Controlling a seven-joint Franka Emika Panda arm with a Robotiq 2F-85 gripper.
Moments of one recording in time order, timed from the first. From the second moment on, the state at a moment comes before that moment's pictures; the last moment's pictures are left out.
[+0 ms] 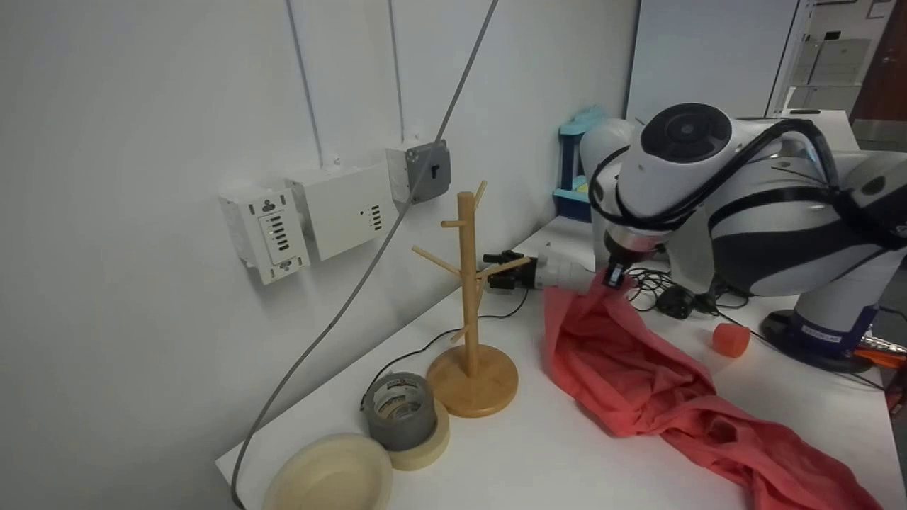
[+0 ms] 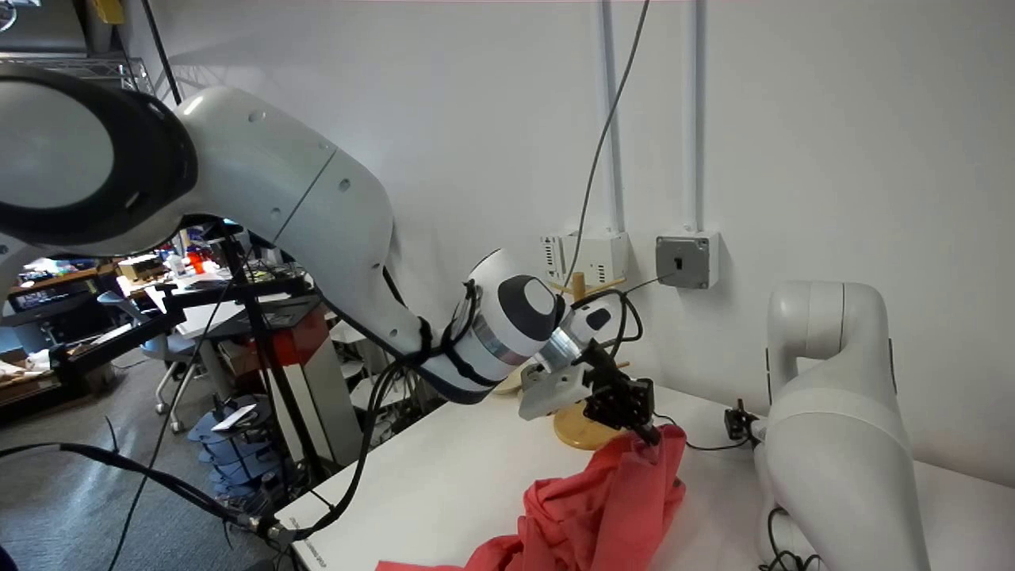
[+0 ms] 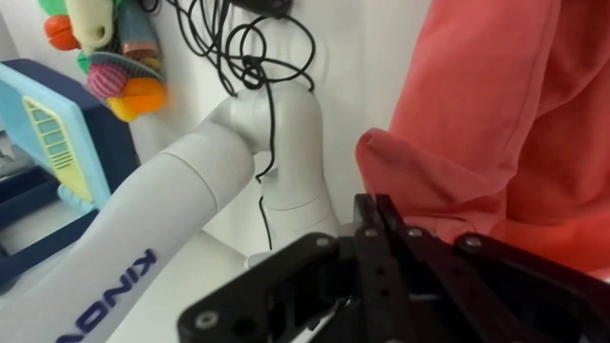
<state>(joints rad) 0.30 0.55 -0.37 -1.88 -0.85 2.69 0.43</state>
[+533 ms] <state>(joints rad) 0.56 0.69 -0.66 -1.80 -1.24 2.70 1.02</state>
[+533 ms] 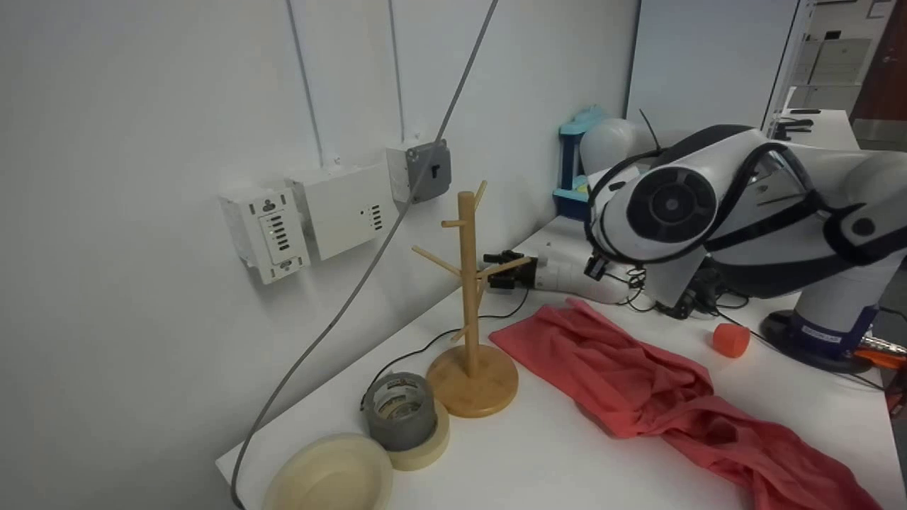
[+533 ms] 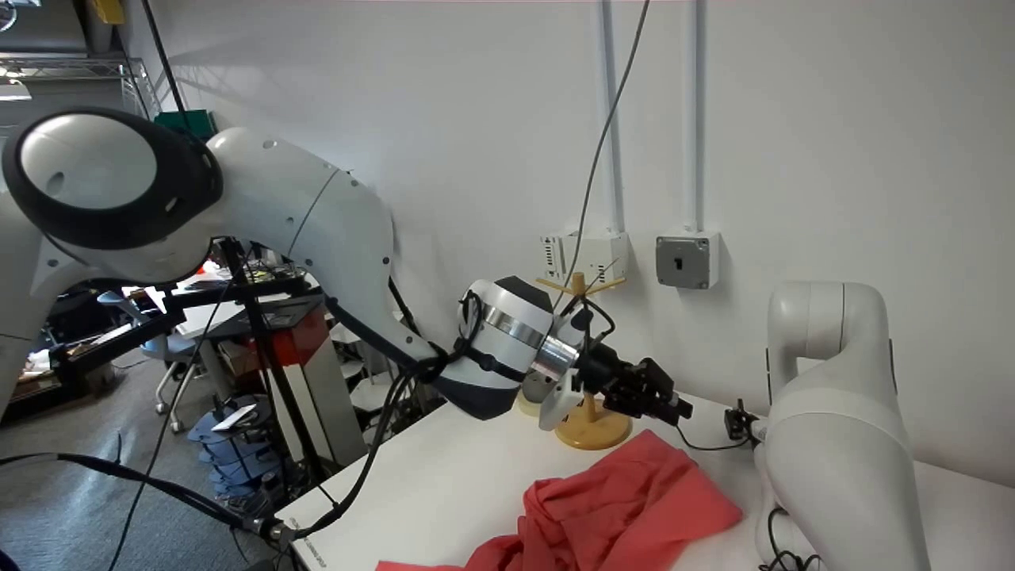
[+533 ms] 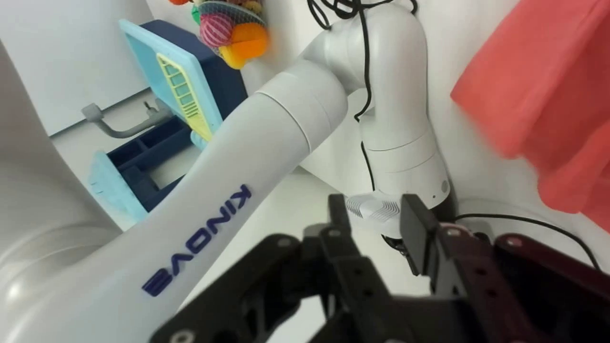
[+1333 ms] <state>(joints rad) 0.15 0.56 -0.12 -1.87 -1.11 2.43 0.90</state>
